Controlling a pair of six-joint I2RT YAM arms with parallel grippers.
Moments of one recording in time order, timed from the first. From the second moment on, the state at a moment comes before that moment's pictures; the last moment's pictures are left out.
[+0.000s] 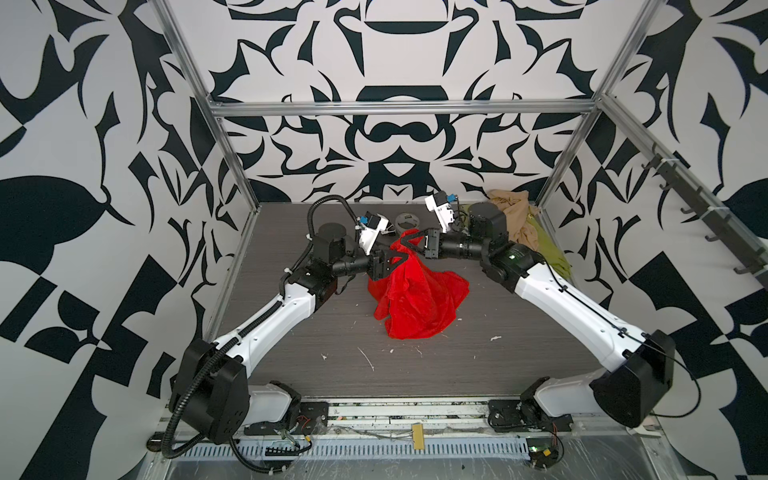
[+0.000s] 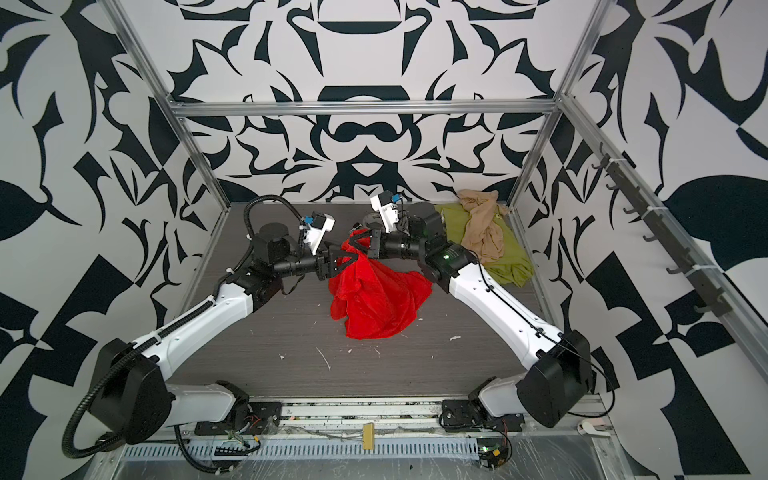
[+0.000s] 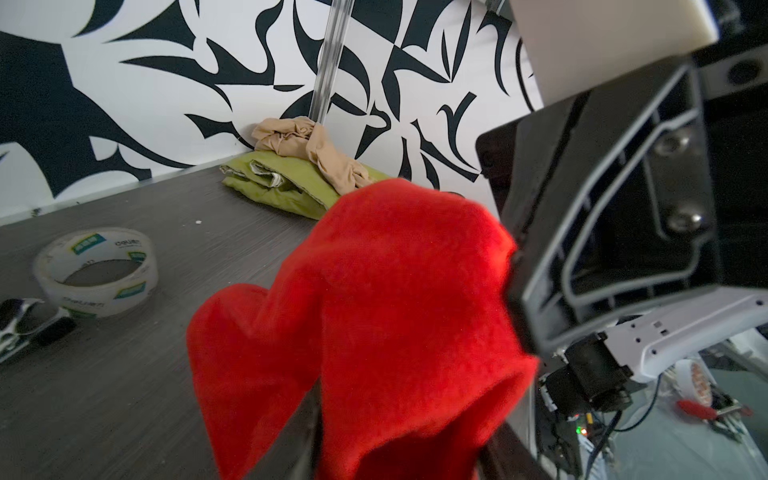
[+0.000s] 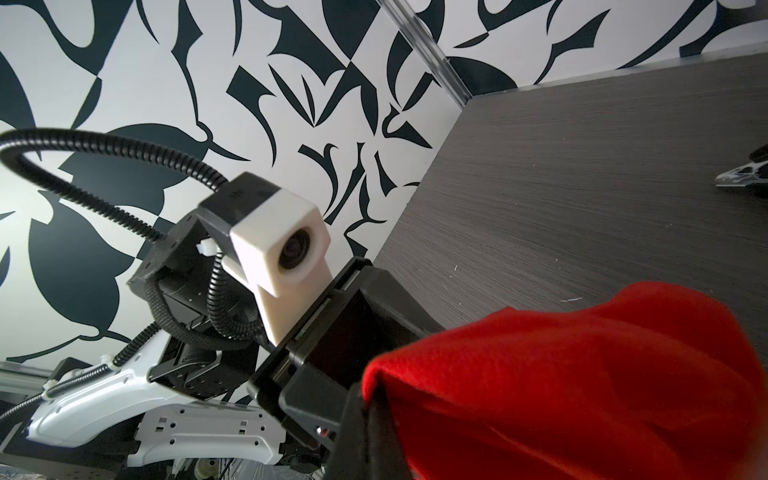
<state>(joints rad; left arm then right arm) -0.51 1.33 0.96 0.14 0.73 -0.24 0.57 1.39 1.28 -0.18 -0.66 0.68</state>
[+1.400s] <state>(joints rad) -0.53 1.12 0.66 0.08 0.49 -0.29 0.36 1.21 1.04 -0.49 -0.44 0.48</state>
